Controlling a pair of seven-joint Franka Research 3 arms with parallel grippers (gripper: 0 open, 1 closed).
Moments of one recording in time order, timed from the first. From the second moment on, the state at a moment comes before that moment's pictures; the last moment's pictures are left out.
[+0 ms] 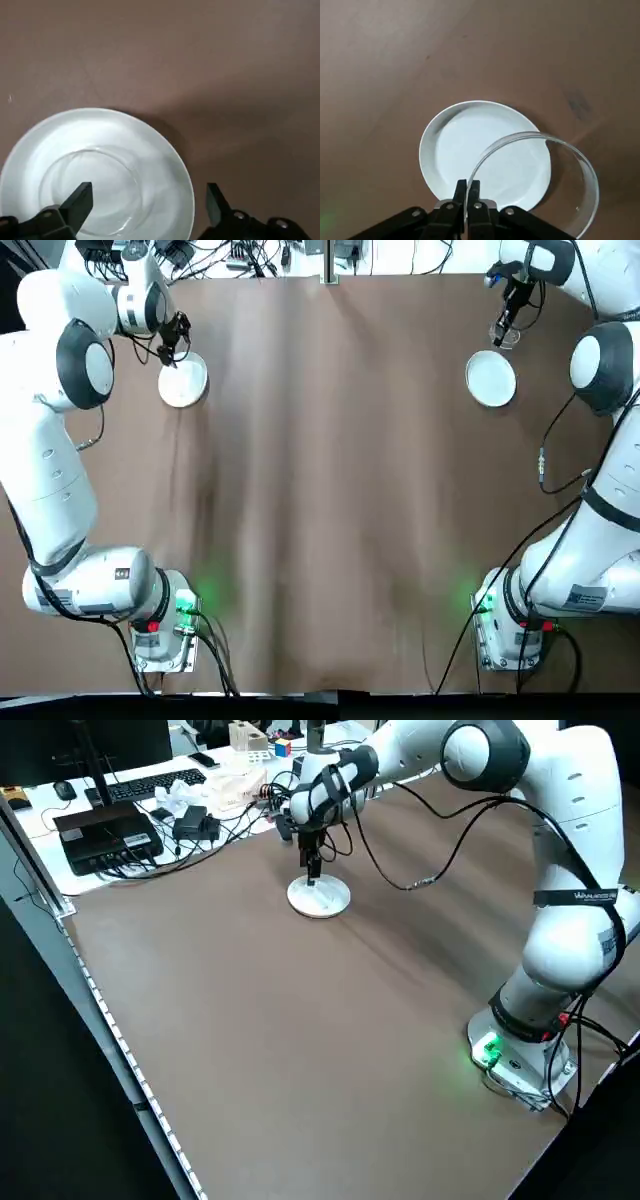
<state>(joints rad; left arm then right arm) 0.02 0.62 0.01 -1.76 0.07 2.43 -1.18 -0.06 0.61 -0.02 -1.50 0.01 1.86 -0.87</state>
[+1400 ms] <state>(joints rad) 0.01 0.33 -0.08 -1.72 0.09 2.17 0.00 -0.07 0.63 -0.03 -1.67 -0.06 1.94 -1.54</state>
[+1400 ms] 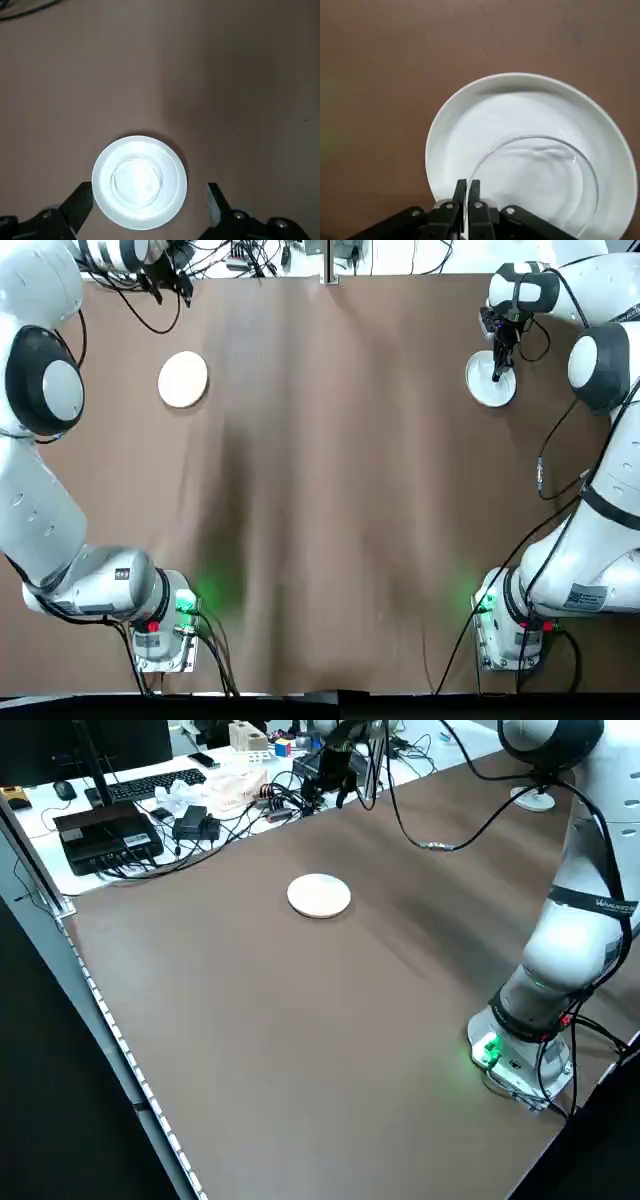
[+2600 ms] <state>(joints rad) -0.02 0.12 -0.09 -1.50 0.09 1.76 0.09 -0.09 0.63 -0.02 -1.37 0.07 1.77 -1.34</state>
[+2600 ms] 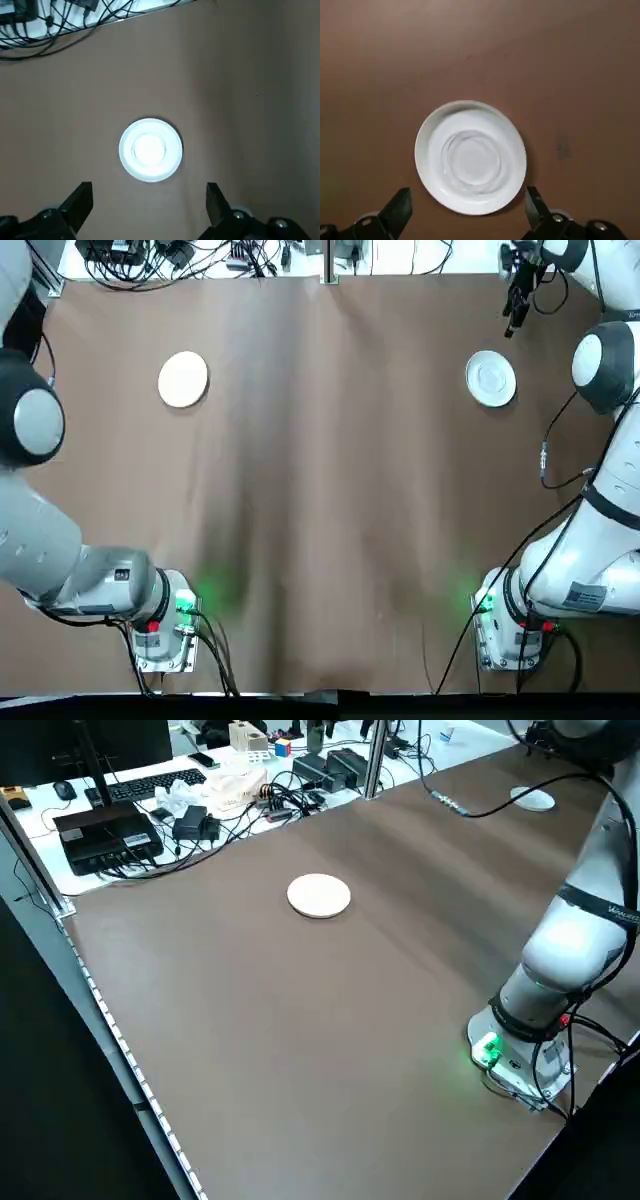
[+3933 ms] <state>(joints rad) -0.04 -0.11 -0.01 -1.50 0.05 1.48 -0.01 -0.05 0.31 -0.02 -1.24 0.10 1.51 0.03</state>
